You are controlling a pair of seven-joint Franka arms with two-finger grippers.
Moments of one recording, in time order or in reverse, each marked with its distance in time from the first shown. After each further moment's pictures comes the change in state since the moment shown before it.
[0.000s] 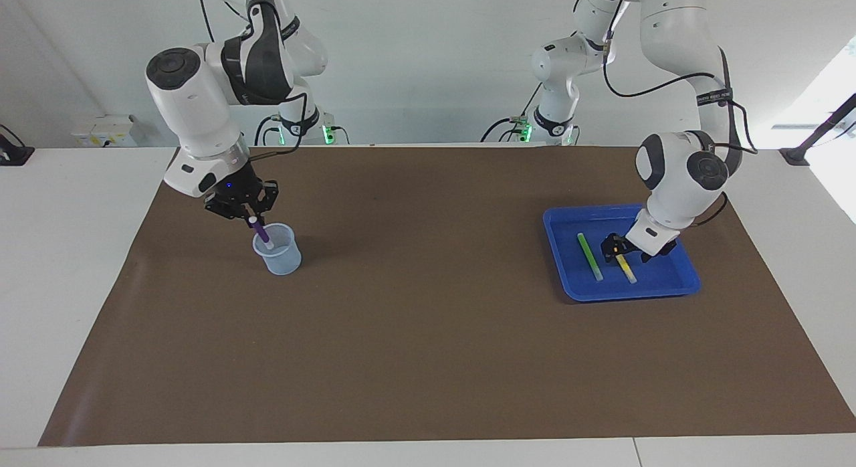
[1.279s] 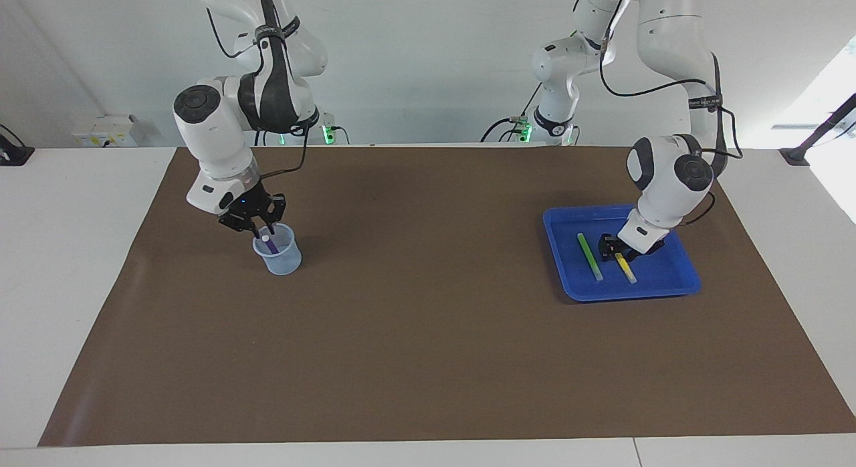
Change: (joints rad) left arm 0.013 -0.015 0.000 -0.097 0.003 0.092 -0.015; right arm -0.007 -0.016 0.003 -0.188 0.000 0.185 -0.042
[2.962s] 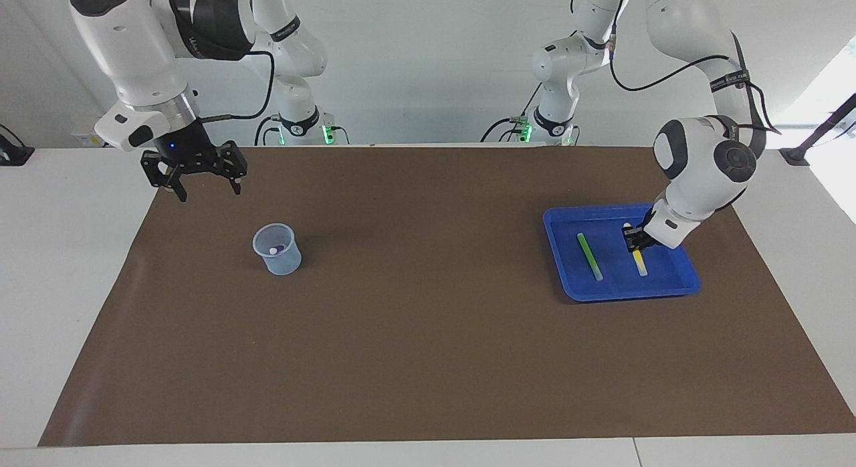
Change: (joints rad) left arm 0.009 -0.014 -0.013 0.281 -0.105 -0.425 -0.092; right arm -0.029 -0.015 -0.042 0.444 0.000 -0.428 0.155
